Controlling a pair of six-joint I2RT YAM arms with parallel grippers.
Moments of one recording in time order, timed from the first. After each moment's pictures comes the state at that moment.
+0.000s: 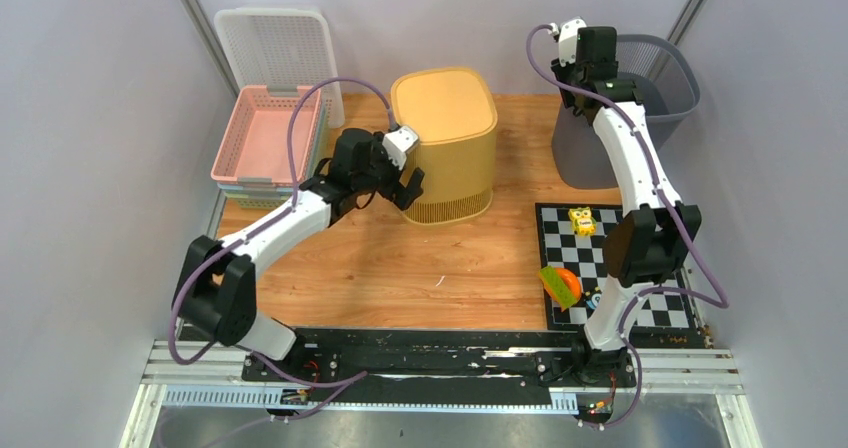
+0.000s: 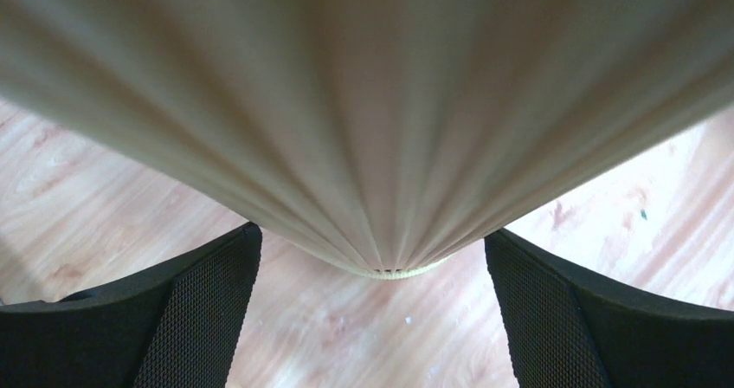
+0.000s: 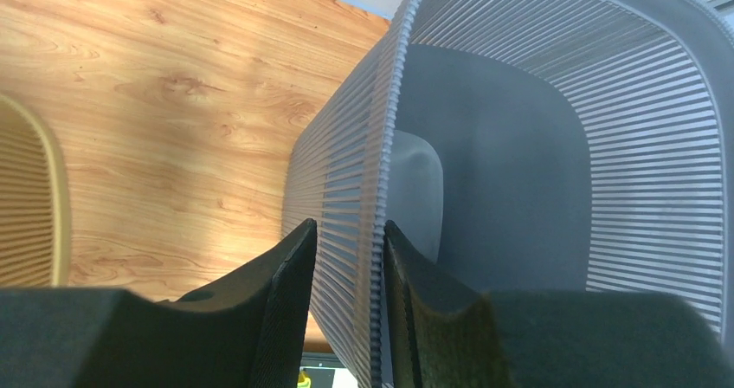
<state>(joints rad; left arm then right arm) -0.48 1.45 1.00 -0.05 0.28 0.22 0.11 1.82 1.93 -0.64 0.17 -0.36</state>
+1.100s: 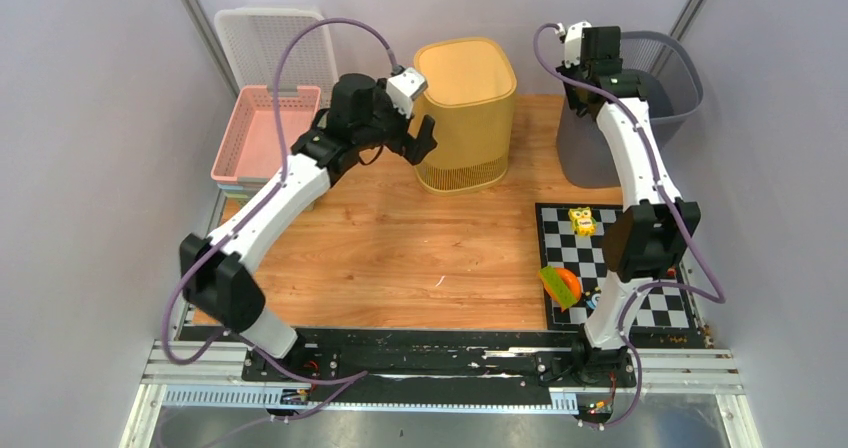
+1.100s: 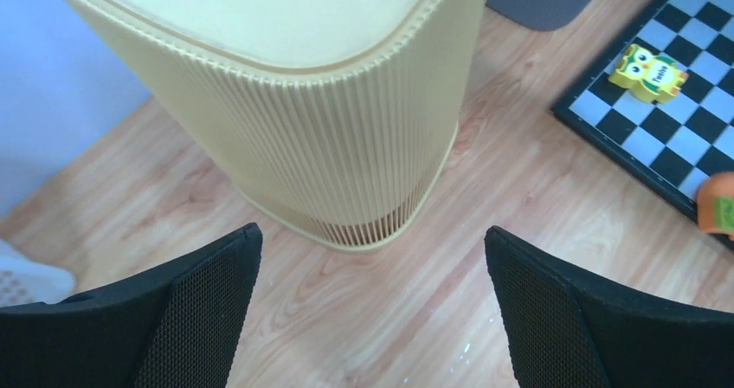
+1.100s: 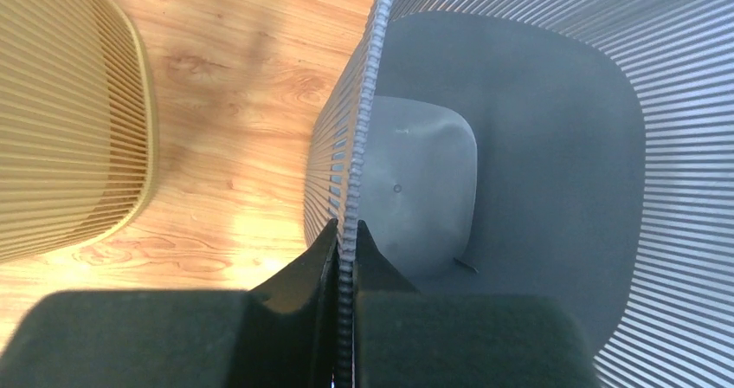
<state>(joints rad) -0.50 1.62 1.51 -0.29 0.29 0.14 0.08 1.88 2.01 -0.75 0.14 -0.31</state>
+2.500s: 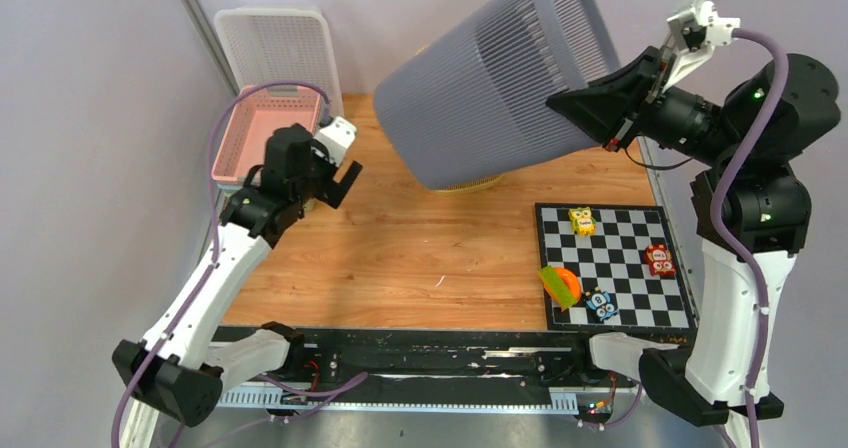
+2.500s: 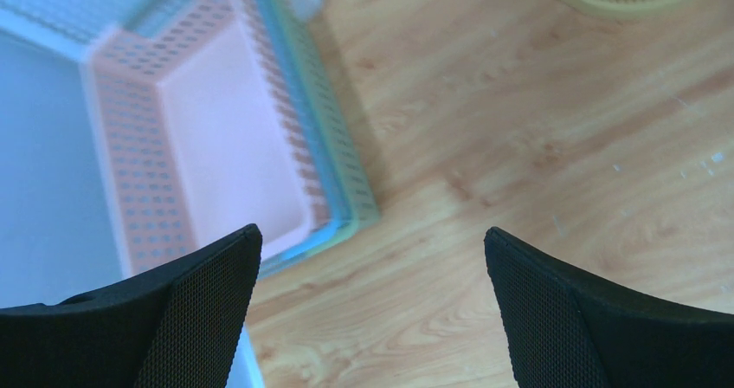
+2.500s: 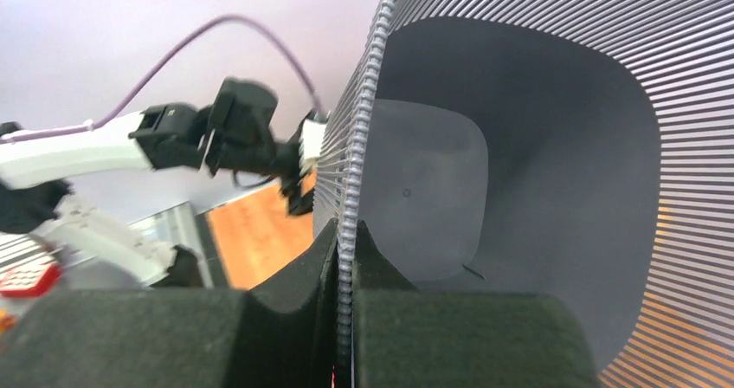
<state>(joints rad) -0.39 1.09 1.10 -0.56 -0.18 0.37 0.12 1.20 2.10 -0.68 -0.91 0.20</state>
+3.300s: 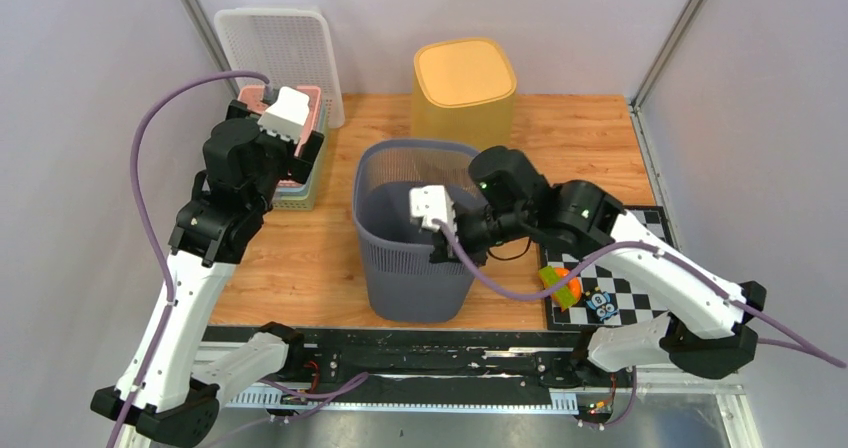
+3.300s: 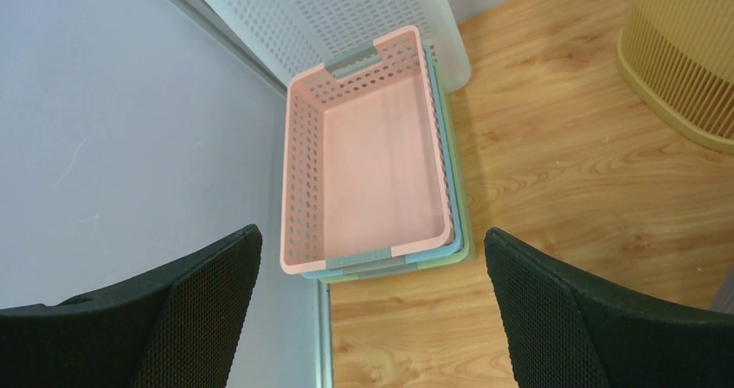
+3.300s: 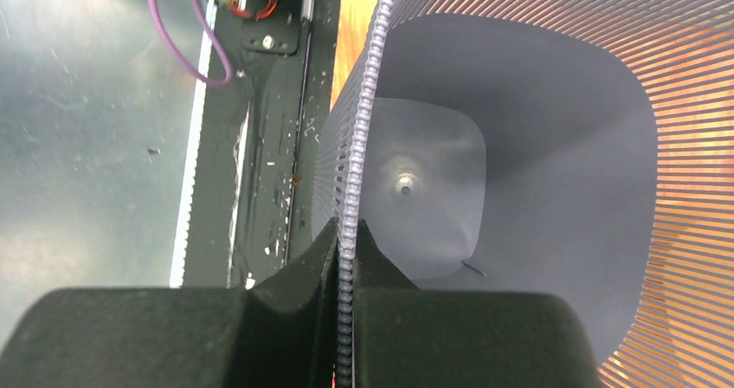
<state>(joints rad) -0.33 0.97 1.36 -0.63 -0.36 0.39 1.03 1.27 1.62 -0.97 -0.46 -0.40</state>
